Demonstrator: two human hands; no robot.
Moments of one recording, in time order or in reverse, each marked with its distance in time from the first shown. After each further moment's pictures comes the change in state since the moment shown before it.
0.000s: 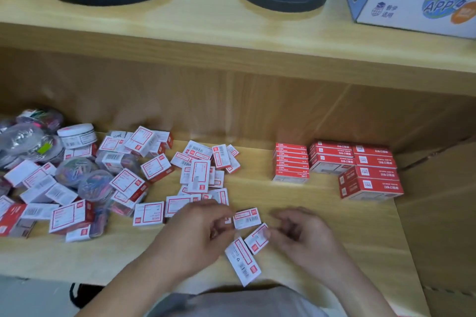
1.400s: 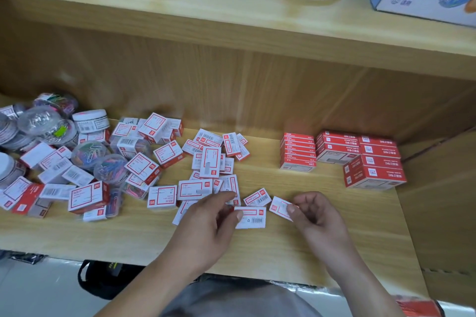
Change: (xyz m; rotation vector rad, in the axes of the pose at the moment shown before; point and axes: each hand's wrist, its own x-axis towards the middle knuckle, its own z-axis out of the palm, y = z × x) left_hand -0.026 -0.017 0.034 -0.191 0.227 -0.073; right_hand -0.016 -0.008 0.008 0.422 0.192 0.122
